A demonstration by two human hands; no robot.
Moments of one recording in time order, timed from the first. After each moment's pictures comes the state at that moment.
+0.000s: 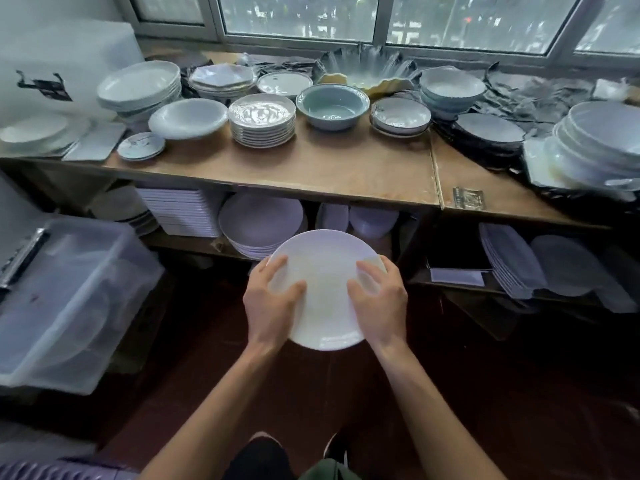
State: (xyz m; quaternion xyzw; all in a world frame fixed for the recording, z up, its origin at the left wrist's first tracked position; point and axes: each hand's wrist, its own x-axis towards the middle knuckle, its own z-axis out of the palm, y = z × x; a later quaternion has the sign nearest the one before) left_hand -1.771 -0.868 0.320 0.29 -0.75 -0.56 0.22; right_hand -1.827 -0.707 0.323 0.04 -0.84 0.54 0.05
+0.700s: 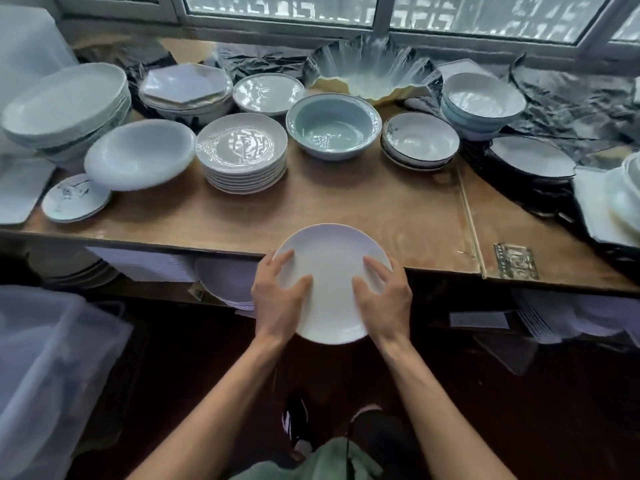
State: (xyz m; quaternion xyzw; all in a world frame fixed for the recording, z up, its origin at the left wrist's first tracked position) left_hand -2.073 -0.999 0.291 0.26 -0.75 -0.58 0.16; right_hand -2.115 -0.834 0.295 -0.02 -0.84 0.55 0.03
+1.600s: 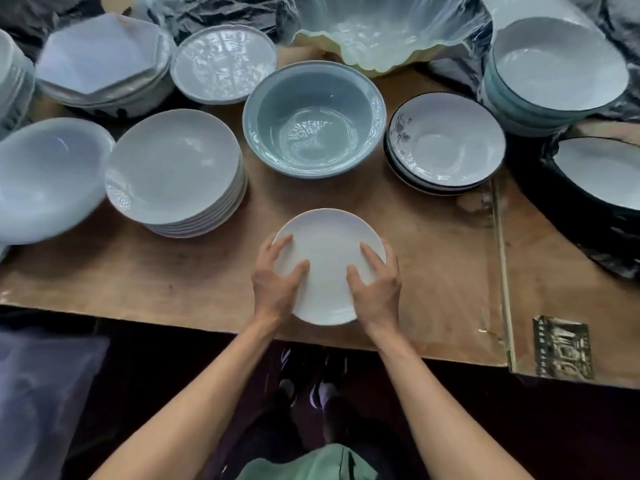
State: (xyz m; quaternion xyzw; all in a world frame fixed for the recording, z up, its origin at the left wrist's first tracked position) left_hand -2.343 -1.007 0.192 0.30 -0.79 -0.53 0.09; right_hand -2.384 -0.837 0.191 -0.03 -0.87 0.49 -0.02
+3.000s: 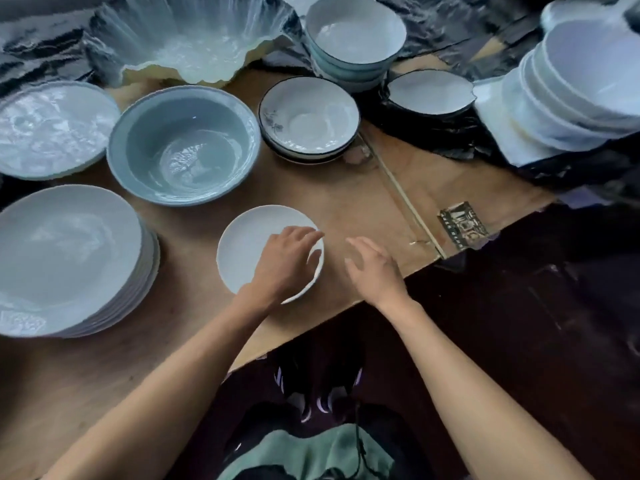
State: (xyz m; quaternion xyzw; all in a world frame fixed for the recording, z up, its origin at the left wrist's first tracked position) left_hand -2.396 -0.970 0.242 -0.29 -0.93 -0.21 -0.08; right_hand -2.325 -0.782 0.221 -0.13 -0.95 0.27 -0.05
